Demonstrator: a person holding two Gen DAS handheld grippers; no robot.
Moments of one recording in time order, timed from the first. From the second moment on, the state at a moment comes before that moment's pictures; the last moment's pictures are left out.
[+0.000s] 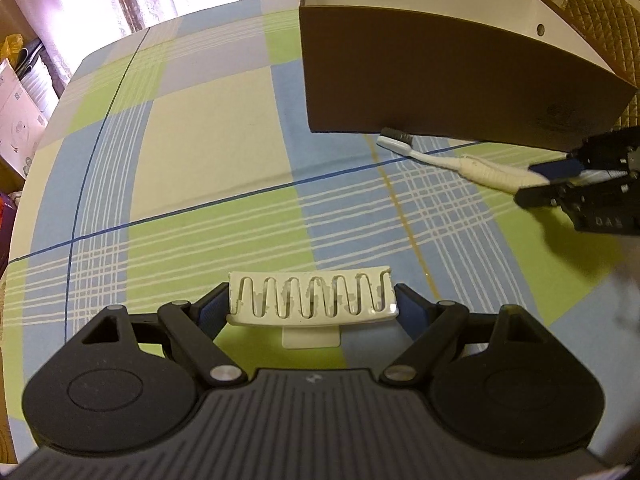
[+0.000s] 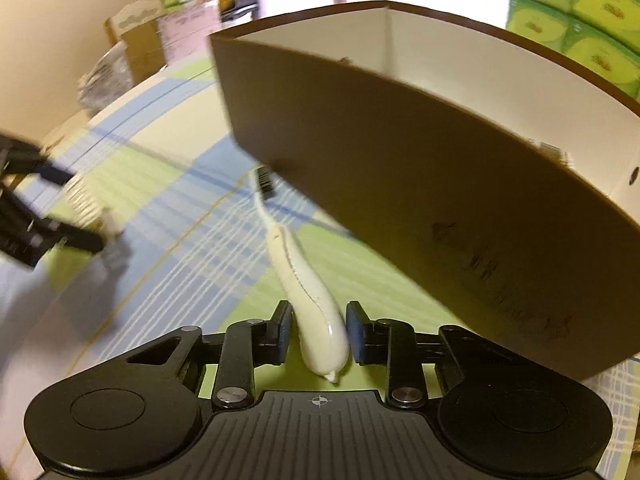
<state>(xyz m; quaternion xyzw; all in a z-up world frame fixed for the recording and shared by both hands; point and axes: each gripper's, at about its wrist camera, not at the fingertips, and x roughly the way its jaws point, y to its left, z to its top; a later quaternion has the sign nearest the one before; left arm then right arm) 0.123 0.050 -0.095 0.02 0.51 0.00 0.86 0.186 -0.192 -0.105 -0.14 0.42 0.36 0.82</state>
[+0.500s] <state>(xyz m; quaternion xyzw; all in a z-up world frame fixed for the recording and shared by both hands) 0.104 0.027 -0.095 0.03 0.51 -0.06 0.86 0.086 -0.233 -0.092 -0.10 0.49 0.31 0.81</state>
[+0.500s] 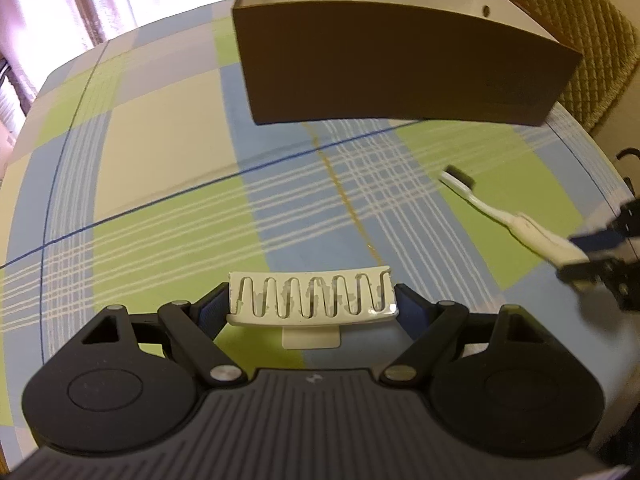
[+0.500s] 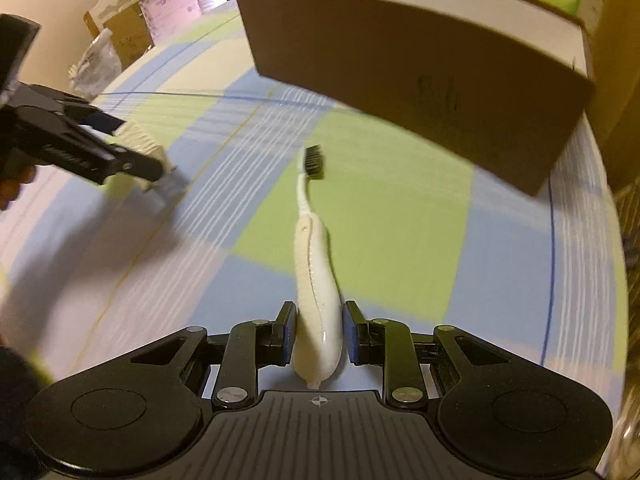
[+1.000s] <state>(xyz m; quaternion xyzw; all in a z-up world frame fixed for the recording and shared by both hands) 0.090 0.020 -0.096 0.04 0.51 -0.08 0.86 0.085 -0.207 -0.099 -0.15 0.46 0.30 0.82</state>
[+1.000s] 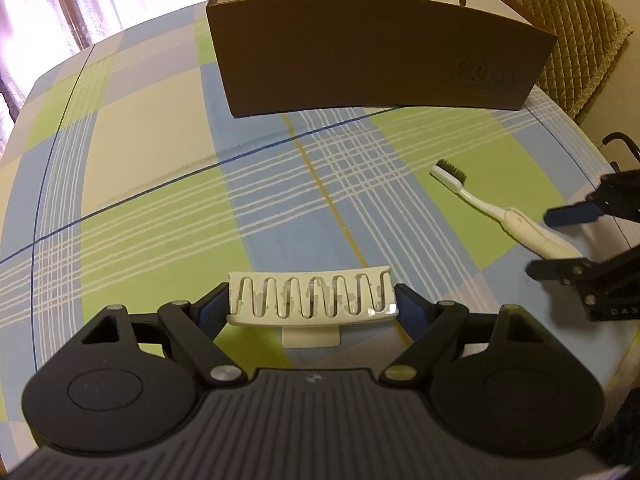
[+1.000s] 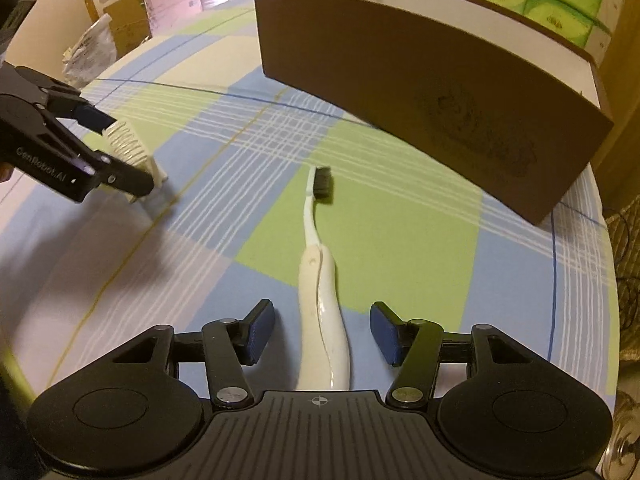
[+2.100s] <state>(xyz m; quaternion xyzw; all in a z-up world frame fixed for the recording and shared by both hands) 0.078 0.006 -0.060 0.05 0.46 -0.13 0.88 0.073 -0.232 -0.039 0.01 0.46 0.29 0.84</state>
